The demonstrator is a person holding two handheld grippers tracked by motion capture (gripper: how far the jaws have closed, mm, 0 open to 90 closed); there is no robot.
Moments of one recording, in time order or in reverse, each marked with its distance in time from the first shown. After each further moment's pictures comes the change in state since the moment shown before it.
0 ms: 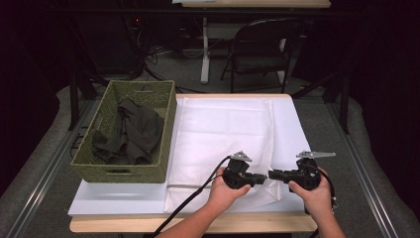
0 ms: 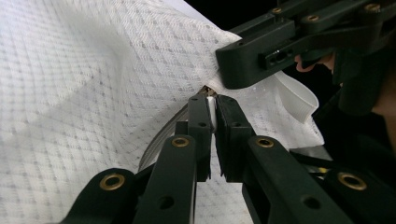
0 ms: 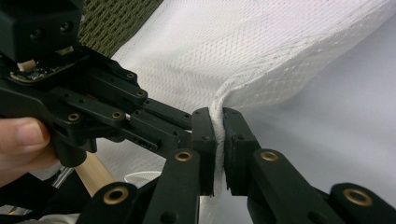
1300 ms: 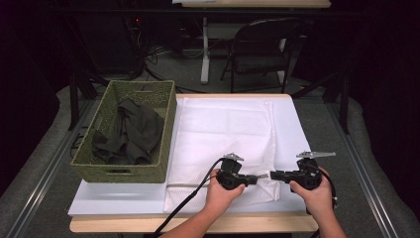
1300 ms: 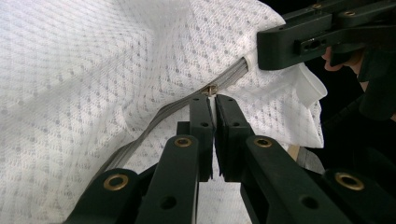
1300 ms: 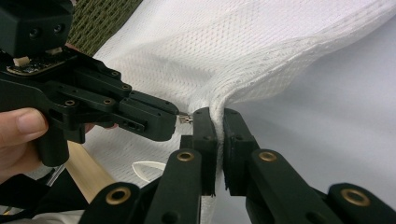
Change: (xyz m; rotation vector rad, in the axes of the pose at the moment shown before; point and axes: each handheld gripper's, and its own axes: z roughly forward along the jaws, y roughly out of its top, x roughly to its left) left arm 0.011 -0.013 -0.008 0.003 0.062 -0.117; right arm -0.005 -0.001 0.000 0.031 -0.036 0.020
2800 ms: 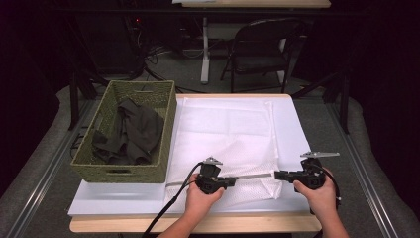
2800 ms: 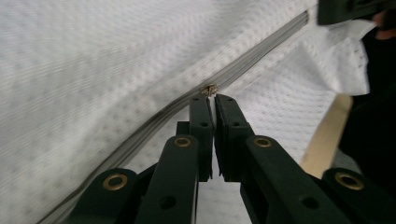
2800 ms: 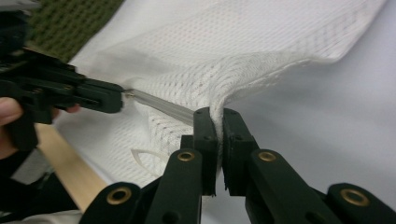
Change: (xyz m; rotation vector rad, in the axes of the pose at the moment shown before) left arm 0.023 -0.028 -0.045 0.001 0.158 -0.007; right arm -0.010 -0.002 -0.005 0.009 -0.034 0.033
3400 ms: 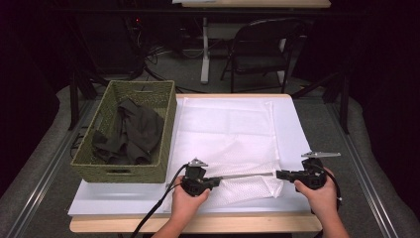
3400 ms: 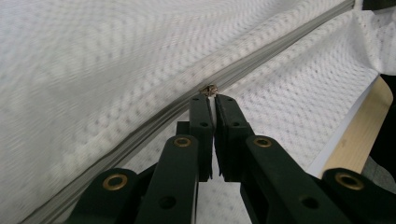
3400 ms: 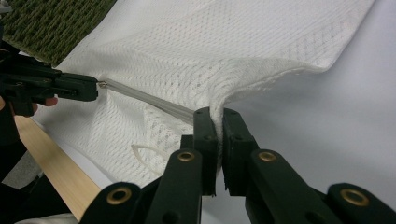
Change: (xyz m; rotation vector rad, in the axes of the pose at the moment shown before) left arm 0.021 -0.017 -0.031 -0.015 0.100 -0.035; right arm -0.003 -0.001 -0.002 -0.004 -0.032 -0.006
